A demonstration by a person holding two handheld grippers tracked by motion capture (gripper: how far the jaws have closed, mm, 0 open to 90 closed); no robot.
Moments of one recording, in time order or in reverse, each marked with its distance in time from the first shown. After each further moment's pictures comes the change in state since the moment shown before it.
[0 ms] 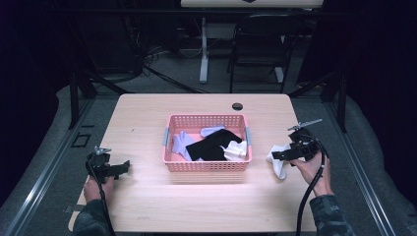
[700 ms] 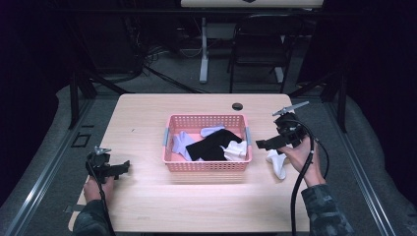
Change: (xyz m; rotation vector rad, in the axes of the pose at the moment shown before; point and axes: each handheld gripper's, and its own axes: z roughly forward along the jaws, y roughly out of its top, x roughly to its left) left arm 0.000 0.000 0.000 0.003 0.000 0.004; right arm 0.049 0.057 -0.024 -0.066 0.066 -0.121
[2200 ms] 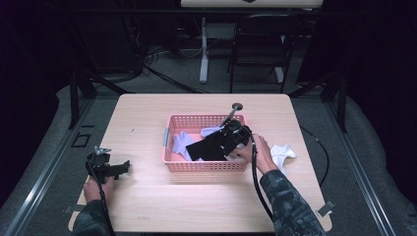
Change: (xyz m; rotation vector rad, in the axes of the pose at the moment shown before) left arm 0.000 0.000 0.000 -0.003 0.000 -0.003; right arm 0.054 0.038 0.152 0.401 -0.047 -0.143
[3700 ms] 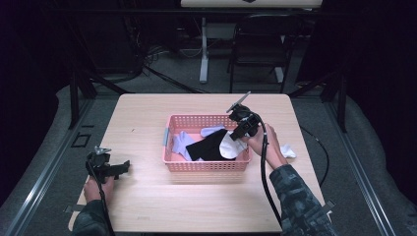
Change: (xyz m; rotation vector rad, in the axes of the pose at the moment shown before) left arm 0.000 0.000 0.000 0.000 0.000 -0.002; right arm -0.009 0.001 -0.072 -0.146 0.065 0.020
